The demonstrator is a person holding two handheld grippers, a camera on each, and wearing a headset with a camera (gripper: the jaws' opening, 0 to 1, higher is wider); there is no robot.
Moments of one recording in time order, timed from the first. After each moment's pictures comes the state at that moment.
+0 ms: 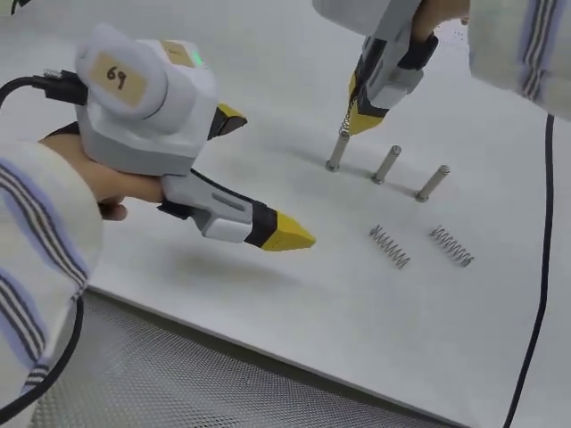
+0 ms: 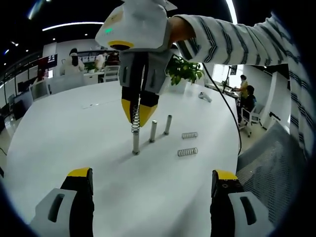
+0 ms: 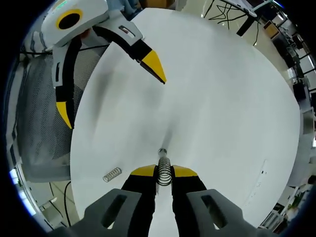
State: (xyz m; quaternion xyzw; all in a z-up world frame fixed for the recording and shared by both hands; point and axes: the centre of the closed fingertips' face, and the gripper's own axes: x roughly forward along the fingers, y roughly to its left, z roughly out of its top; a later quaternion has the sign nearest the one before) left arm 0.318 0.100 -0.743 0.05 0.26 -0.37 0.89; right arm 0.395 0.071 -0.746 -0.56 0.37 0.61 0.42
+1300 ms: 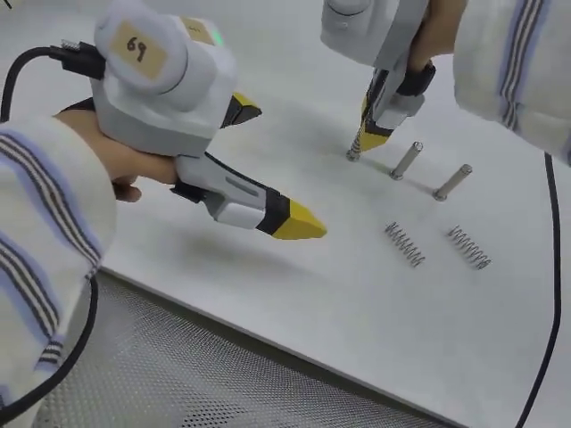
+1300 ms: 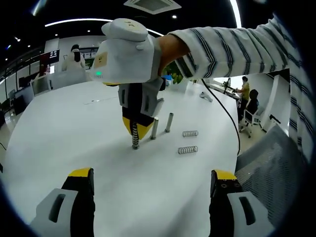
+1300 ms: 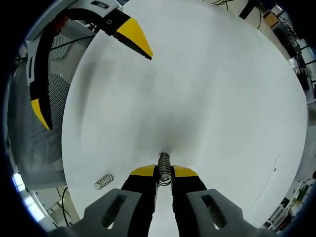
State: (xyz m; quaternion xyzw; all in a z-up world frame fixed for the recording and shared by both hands) left arm 0.316 0.107 -0.746 0.04 0.27 -0.36 0.89; right arm 0.405 0.069 -0.793 -0.56 0.41 0.58 0.41
